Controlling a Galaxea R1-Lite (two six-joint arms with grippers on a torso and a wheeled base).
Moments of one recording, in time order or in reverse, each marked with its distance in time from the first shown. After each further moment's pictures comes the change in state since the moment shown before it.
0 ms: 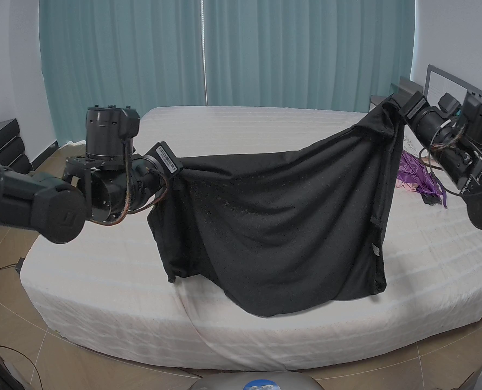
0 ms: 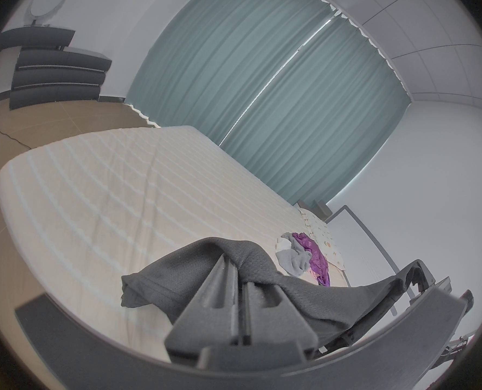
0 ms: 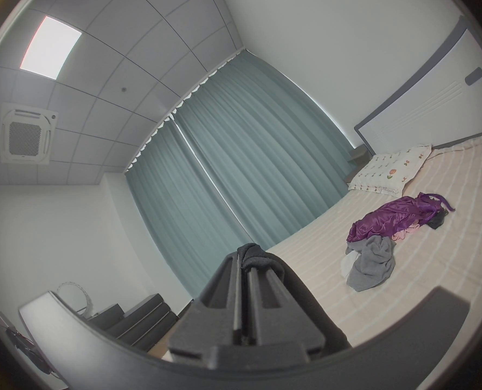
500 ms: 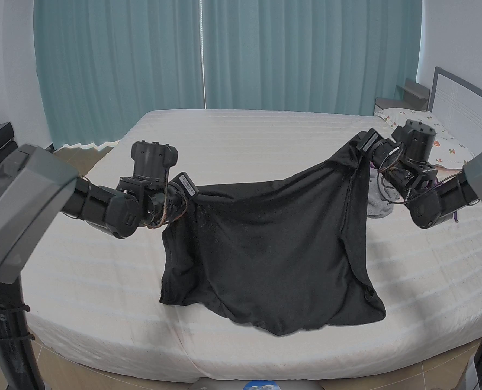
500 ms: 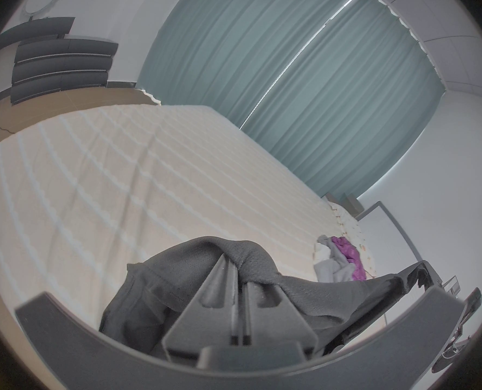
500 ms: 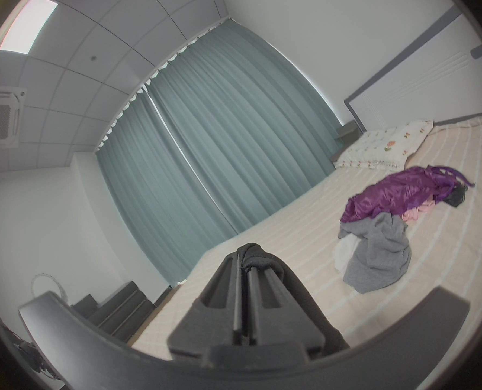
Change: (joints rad) left arm 0.071 0.365 -0.220 0.002 -0.041 -0.014; right arm -0.019 0.399 -0.232 -0.001 -0.018 -0.001
